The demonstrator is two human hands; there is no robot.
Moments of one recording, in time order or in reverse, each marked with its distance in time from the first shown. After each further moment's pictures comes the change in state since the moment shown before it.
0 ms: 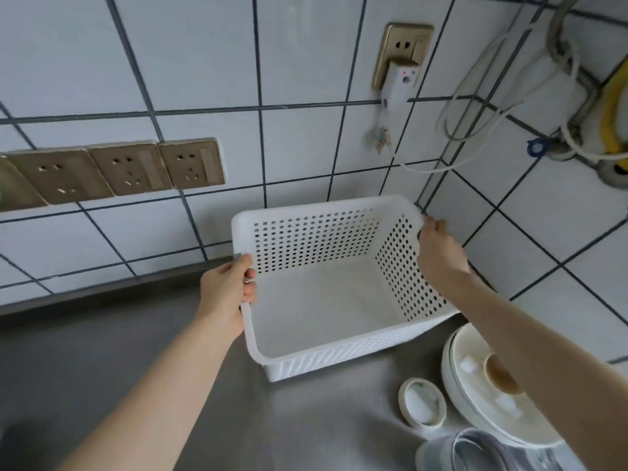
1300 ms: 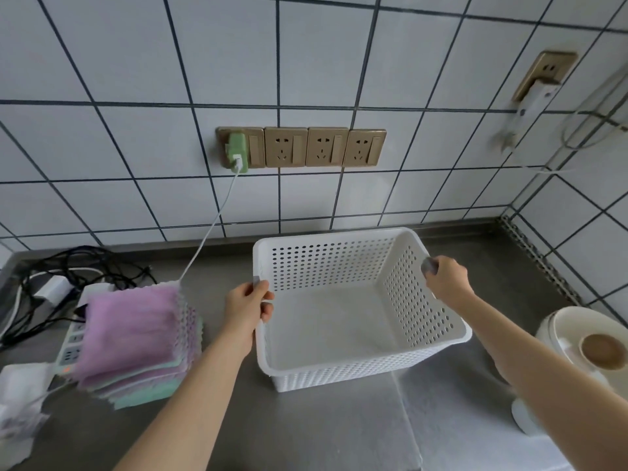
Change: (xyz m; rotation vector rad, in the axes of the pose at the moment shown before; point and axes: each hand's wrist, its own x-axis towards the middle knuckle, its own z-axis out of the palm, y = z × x) left_hand -0.057 0.003 -0.290 0.173 0.115 0.061; right_hand -0.156 -0.198 0.016 0.489 -0.243 0.094
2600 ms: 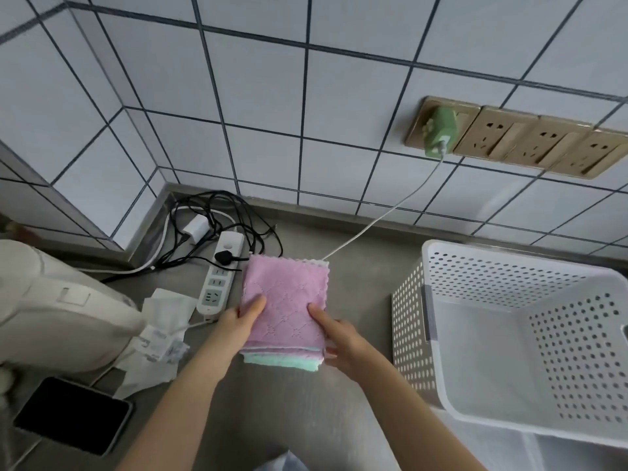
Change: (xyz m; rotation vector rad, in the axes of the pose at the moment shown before) left_hand 0.026 -0.039 -0.265 0.174 0.090 -0.253; right_hand -0.199 -0.252 0.271 0.659 -1.058 0.359
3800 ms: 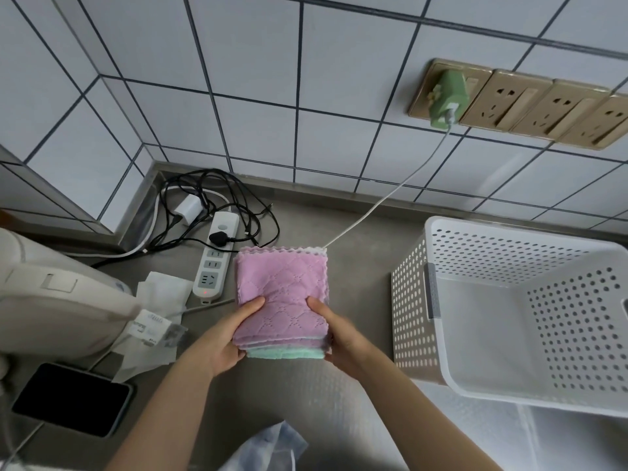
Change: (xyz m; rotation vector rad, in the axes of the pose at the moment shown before) left_hand -0.015 -0.009 0.001 -0.504 -0.263 -0.232; right_hand -0.002 0.023 0.005 0.230 -0.185 -0.007
